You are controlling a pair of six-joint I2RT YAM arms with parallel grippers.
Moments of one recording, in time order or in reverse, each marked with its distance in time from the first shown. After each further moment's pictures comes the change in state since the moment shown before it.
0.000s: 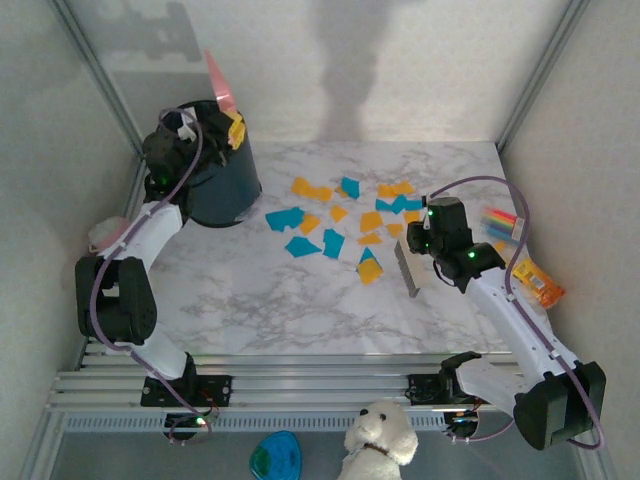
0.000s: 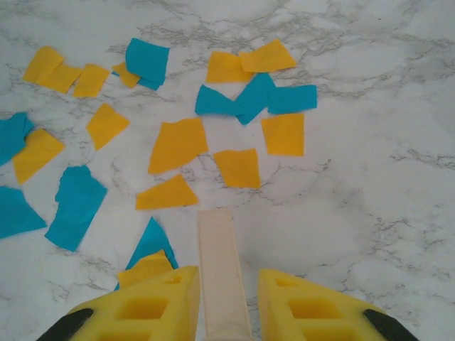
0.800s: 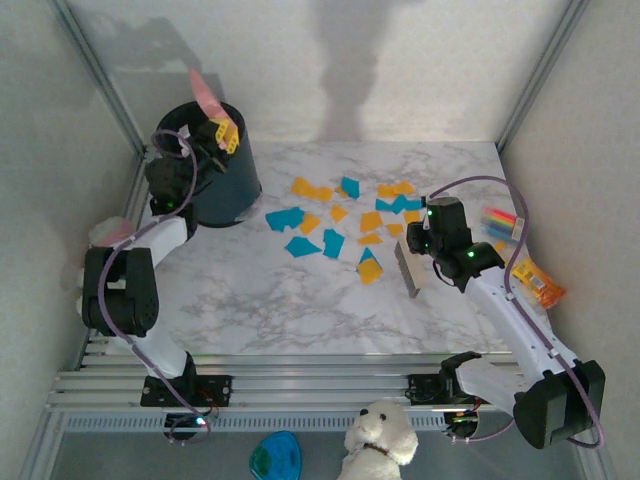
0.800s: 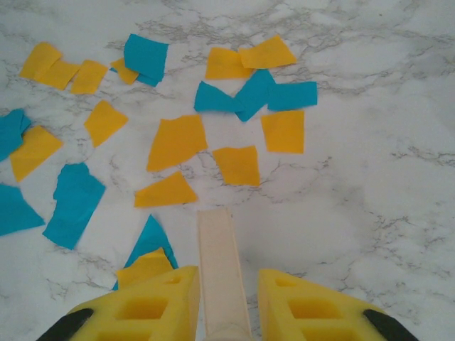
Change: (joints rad) left arm 0.014 0.059 -0.169 0.460 -0.093 -0.431; right arm 0.000 0.006 0.000 -0.003 0.000 0.000
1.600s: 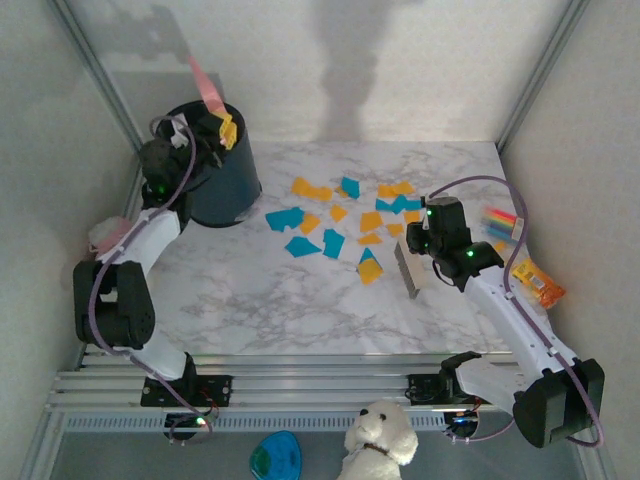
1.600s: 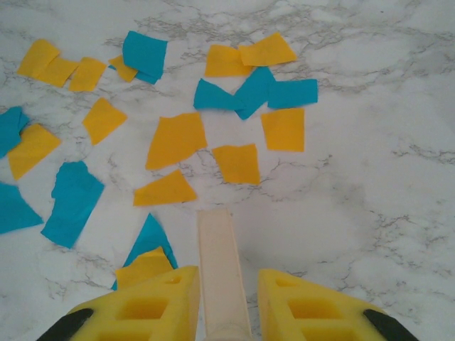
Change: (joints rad) left arm 0.000 -0.106 0.132 -0.444 0.015 0.383; right arm 0.000 0.006 0.000 0.000 0.000 0.000
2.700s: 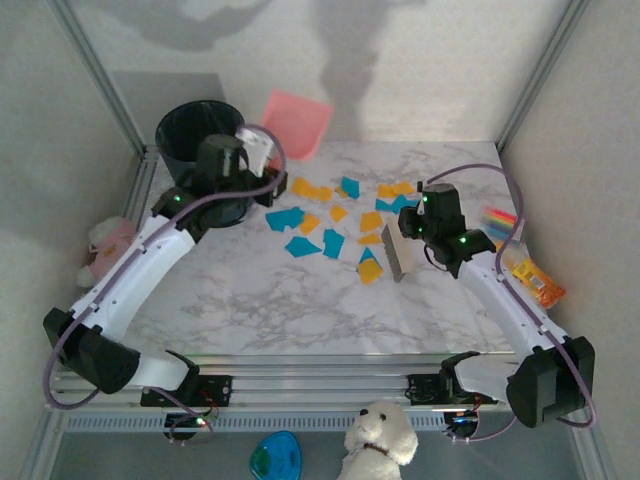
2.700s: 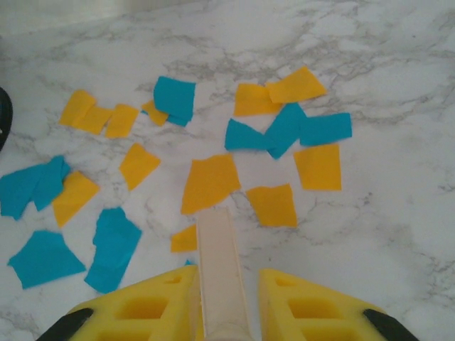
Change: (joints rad) left arm -0.487 -0.217 0.266 -1.185 -0.503 1.635; right arm -0.012 0.114 0.071 0.119 -0.053 0.077
